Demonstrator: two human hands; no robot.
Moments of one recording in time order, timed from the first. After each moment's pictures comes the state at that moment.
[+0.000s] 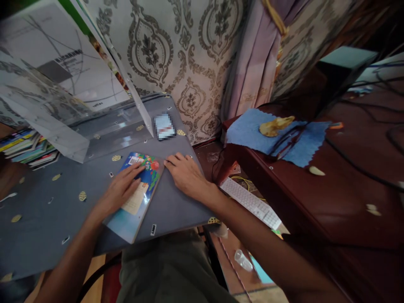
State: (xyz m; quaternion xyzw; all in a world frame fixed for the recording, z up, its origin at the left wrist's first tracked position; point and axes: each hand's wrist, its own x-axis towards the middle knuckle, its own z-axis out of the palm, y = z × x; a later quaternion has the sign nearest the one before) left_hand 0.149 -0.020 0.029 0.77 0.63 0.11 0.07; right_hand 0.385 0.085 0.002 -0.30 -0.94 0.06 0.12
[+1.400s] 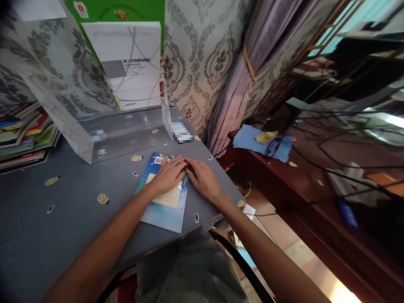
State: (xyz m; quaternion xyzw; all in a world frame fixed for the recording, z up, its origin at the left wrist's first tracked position) left_hand 0.153 0.033 0.000 0.85 0.48 0.17 0.09; right_hand 0.337 0.043 -0.016 -0.44 -0.85 0.11 0.26
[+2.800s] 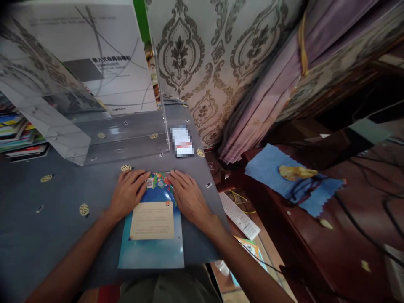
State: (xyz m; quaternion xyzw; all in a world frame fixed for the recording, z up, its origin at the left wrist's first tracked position) left_hand 0.104 0.015 0.011 0.75 0.65 0.15 -0.01; right_hand 0.335 0.088 -0.015 -0.31 -0.91 0.15 0.21
